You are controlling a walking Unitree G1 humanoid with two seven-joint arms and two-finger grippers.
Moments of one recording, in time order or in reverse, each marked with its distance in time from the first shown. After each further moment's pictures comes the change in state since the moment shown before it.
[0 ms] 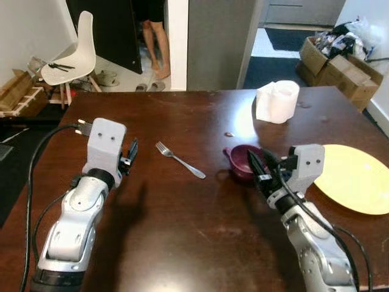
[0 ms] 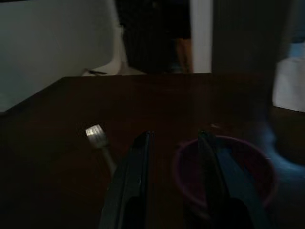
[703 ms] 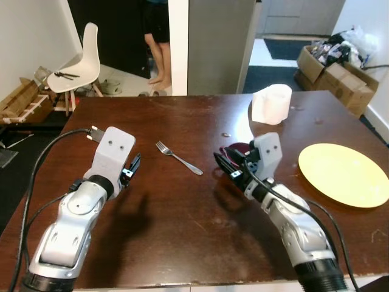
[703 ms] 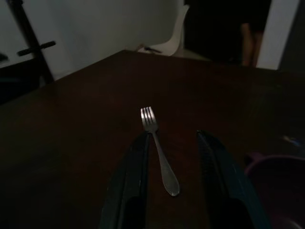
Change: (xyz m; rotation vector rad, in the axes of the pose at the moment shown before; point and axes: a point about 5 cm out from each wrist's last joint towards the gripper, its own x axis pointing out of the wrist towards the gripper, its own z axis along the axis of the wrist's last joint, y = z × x) left arm -0.010 0.007 0.007 0.152 0.072 -0.088; right arm 0.047 0.013 -0.015 -0.035 0.114 0.285
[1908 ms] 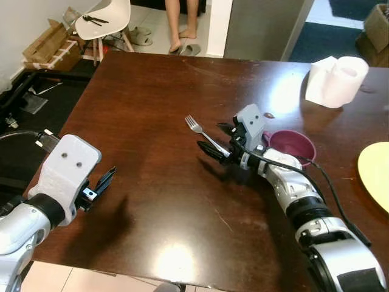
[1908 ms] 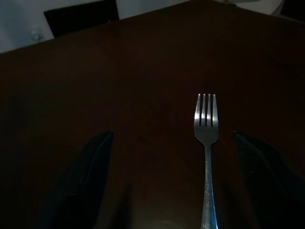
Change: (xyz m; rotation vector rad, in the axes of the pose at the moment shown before) left arm -0.081 0.031 0.022 0.078 0.023 -0.073; right arm 0.049 -0.029 0.027 -0.190 0.038 0.217
